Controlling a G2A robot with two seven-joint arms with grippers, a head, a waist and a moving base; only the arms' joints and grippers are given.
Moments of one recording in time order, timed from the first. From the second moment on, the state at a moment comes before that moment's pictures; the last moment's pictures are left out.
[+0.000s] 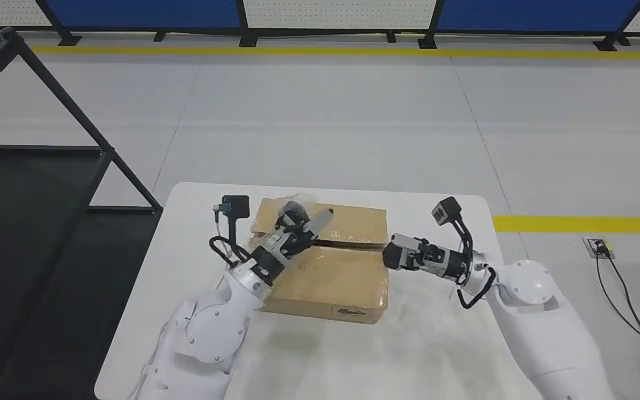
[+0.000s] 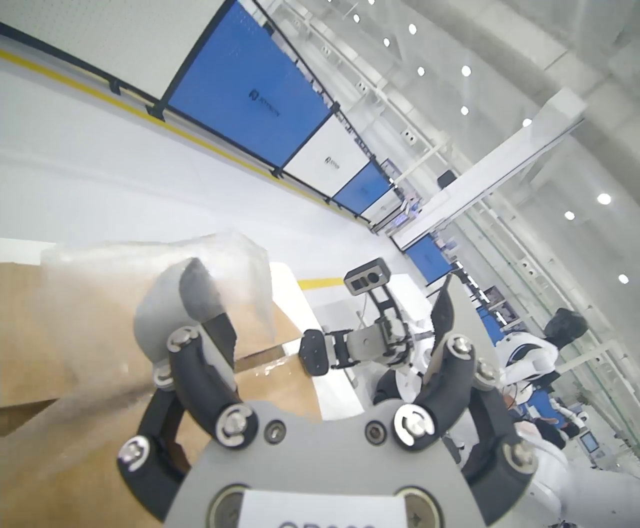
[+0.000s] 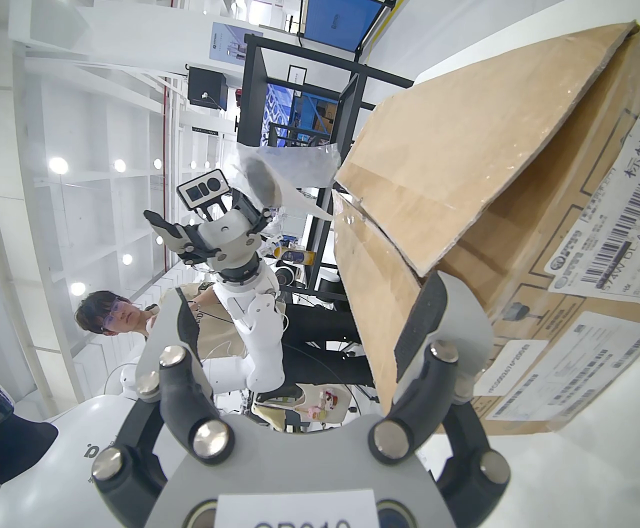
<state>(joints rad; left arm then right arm) 1.02 -1.34 -1.28 -1.81 0.37 -0.15 -0.33 -0.75 -1.13 1.24 -1.21 0.42 -0.29 1.09</state>
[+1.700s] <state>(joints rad) 0.86 -1.34 -1.36 -1.91 -0.39 -0.05 -0.35 -0.88 -1.14 1.27 -1.34 0.45 -0.54 0.92</state>
